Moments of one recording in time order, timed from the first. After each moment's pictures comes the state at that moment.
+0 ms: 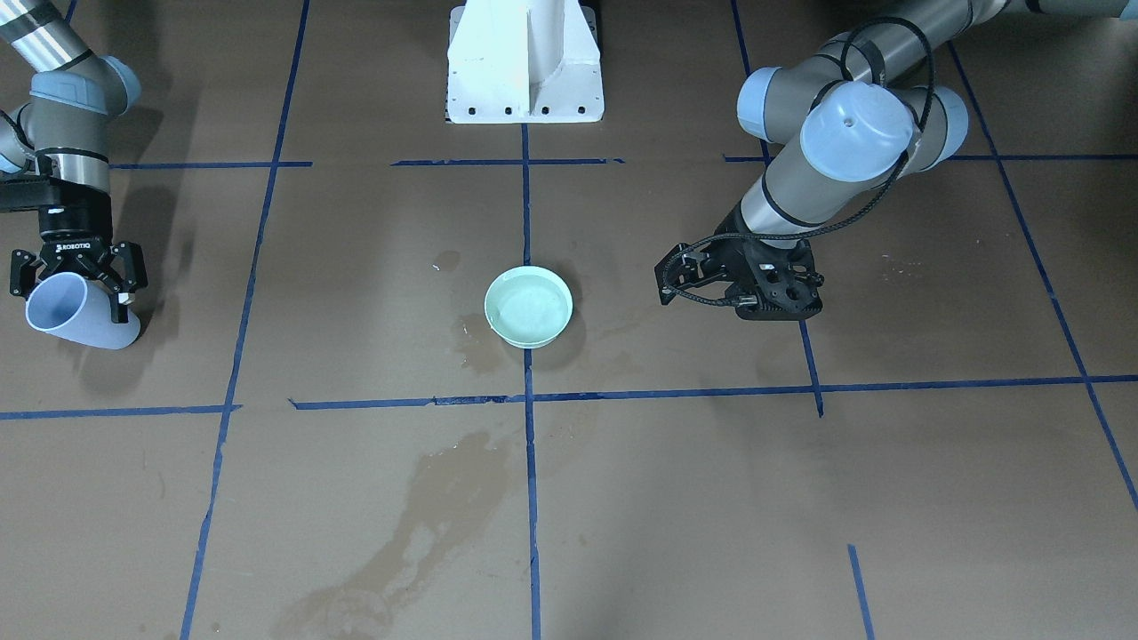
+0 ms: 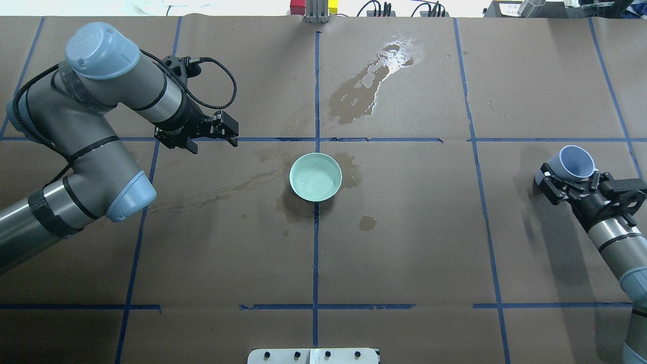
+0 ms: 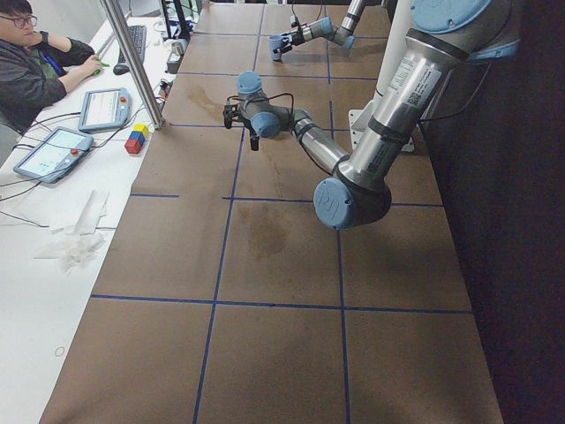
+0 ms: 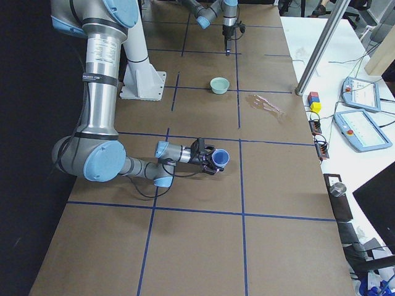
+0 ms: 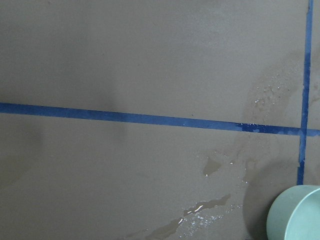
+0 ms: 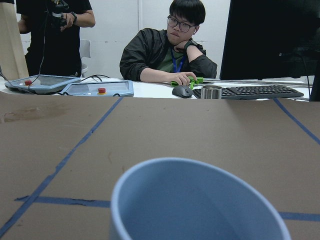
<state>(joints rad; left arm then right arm) -0.79 -2.09 -1.64 -1.88 -2.19 -1.18 0.40 -1.72 1.33 0.07 0.73 1.03</state>
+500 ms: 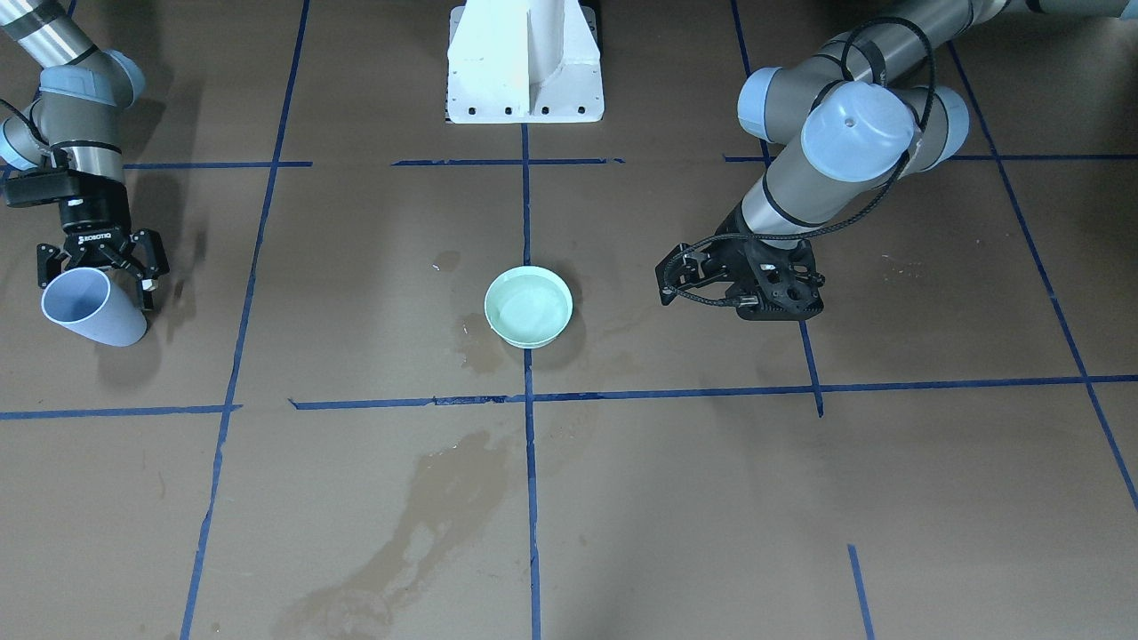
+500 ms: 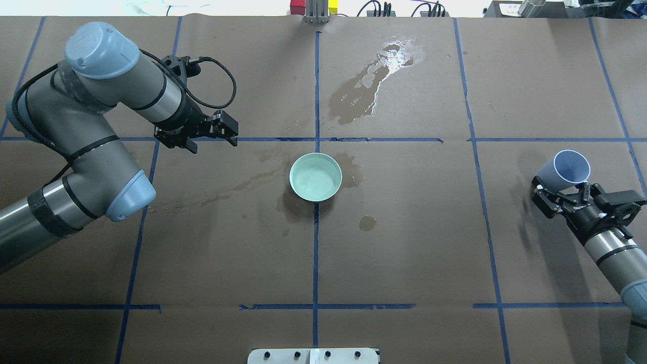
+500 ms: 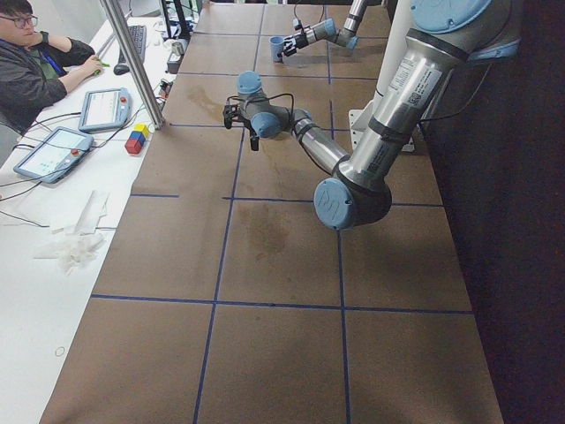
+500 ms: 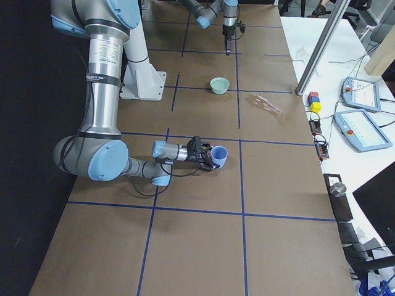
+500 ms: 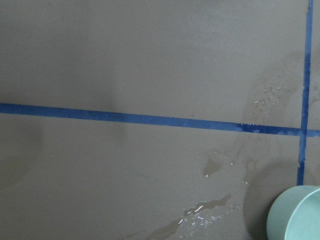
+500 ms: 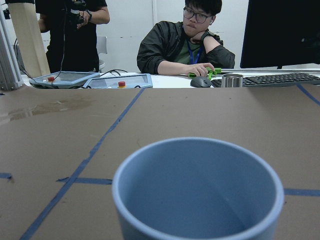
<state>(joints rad) -0.80 -2.09 -1.64 -1.88 -2.19 -1.18 0.34 -1.73 1.34 0.12 0.72 1.03</state>
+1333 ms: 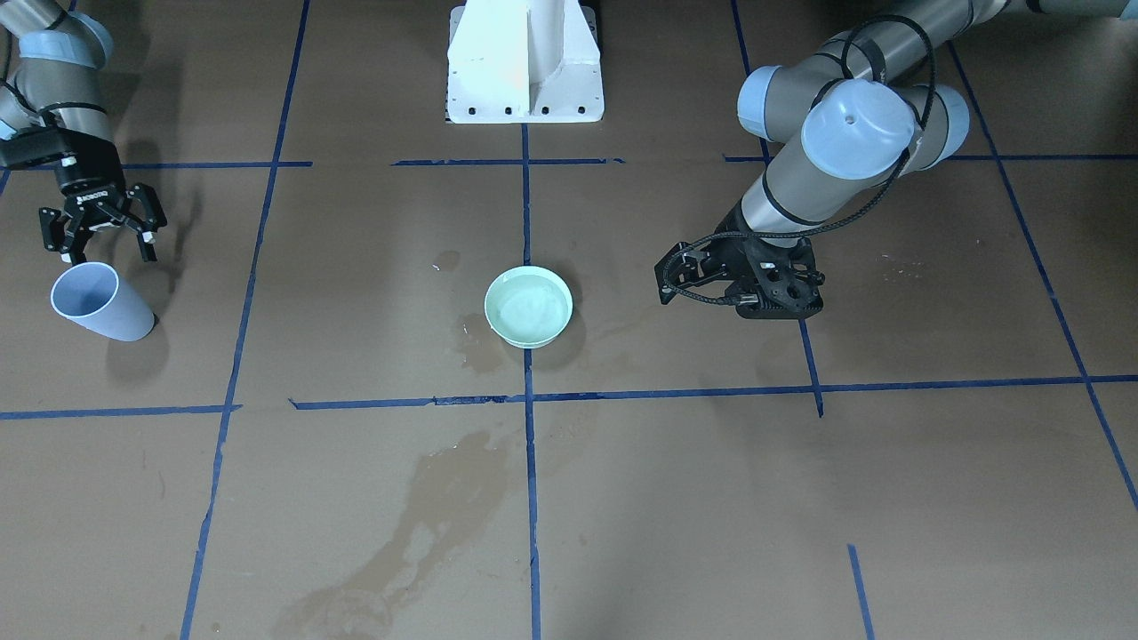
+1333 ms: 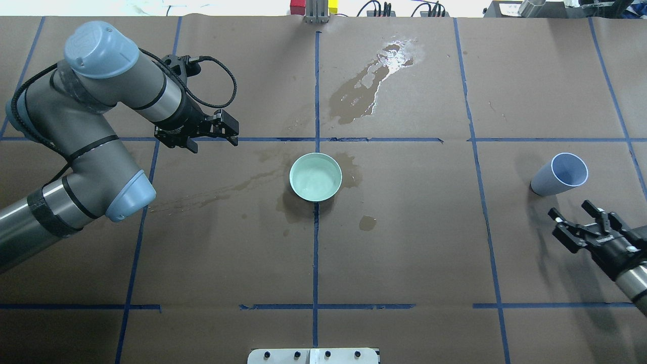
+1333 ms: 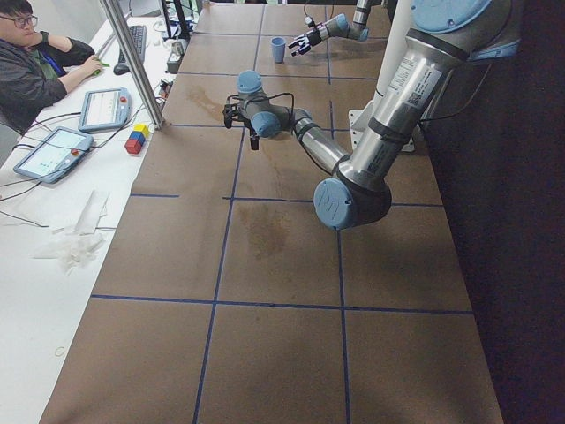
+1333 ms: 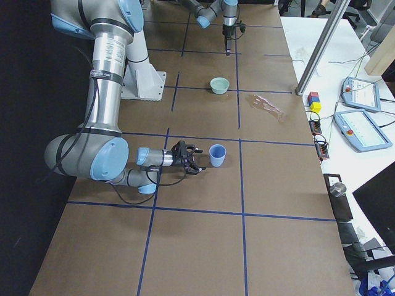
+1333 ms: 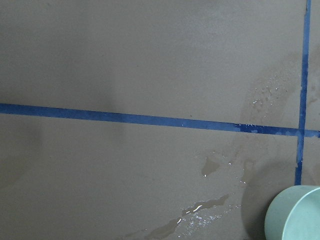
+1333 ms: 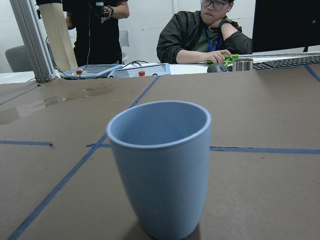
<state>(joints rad) -0.80 -2.09 -1.64 -1.88 -2.19 -1.19 0.17 -1.87 1.34 0.32 0.64 1.03</state>
